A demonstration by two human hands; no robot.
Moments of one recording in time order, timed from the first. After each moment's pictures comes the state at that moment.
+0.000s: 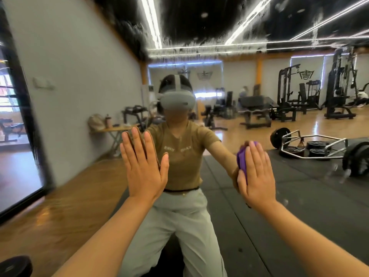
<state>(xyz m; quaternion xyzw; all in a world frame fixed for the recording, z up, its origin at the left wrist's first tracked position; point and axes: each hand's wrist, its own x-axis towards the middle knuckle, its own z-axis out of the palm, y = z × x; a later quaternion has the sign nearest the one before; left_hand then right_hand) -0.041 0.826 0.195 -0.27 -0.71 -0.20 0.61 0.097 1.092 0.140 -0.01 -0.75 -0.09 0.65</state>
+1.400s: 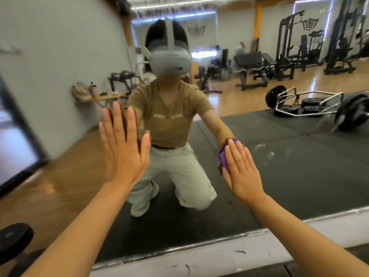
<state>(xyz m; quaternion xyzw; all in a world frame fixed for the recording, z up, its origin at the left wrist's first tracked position) -0.017 0.826 0.147 -0.34 -0.75 -0.20 0.54 0.112 1.095 0.029 -0.01 -0.81 -0.13 0.57</state>
